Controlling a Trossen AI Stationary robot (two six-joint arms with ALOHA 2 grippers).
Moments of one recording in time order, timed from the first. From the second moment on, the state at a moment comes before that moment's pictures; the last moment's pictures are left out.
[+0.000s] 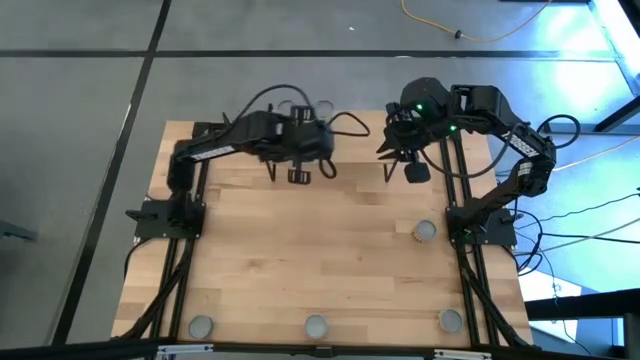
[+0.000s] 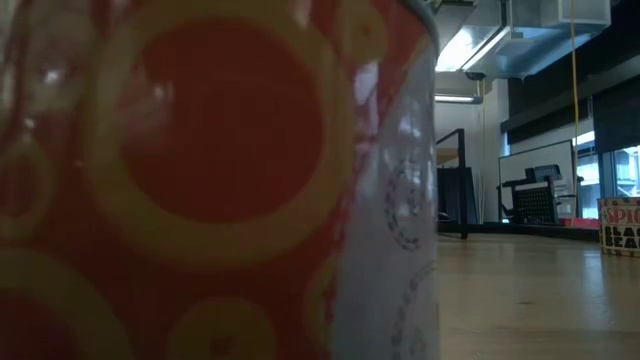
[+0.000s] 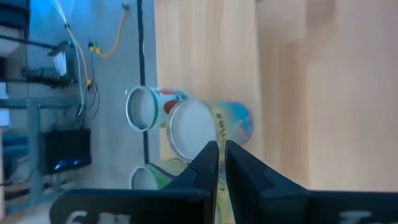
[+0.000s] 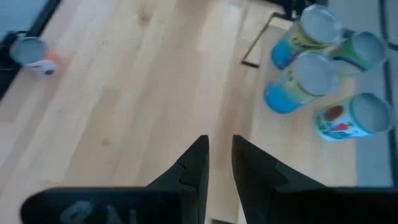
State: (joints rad) left arm 0.08 1.93 2.36 -1.46 -0.54 0.32; right arm -0.26 1.53 2.05 -1.42 -0.21 -0.50
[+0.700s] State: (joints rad) left arm -0.06 1.64 2.32 -1.57 -0.13 -0.04; right arm -0.21 1.42 2.05 -1.57 -0.23 -0.44
